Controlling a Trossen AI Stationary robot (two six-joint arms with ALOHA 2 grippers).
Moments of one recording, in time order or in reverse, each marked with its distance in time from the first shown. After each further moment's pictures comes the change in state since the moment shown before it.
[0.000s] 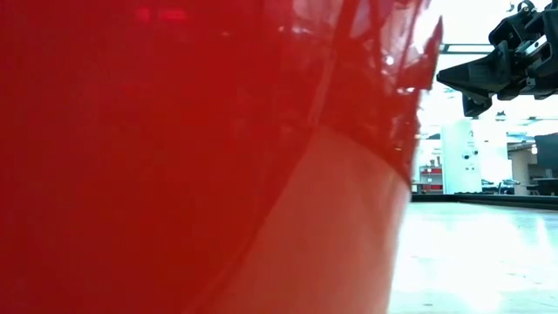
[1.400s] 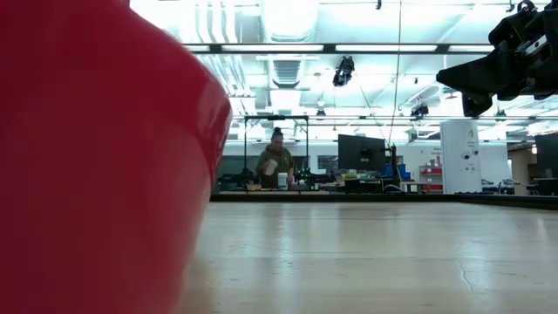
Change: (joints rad) left arm -0.010 -0.061 0.005 -0.174 0.069 0.001; right arm 0.000 0.000 0.000 0.000 0.000 -0.002
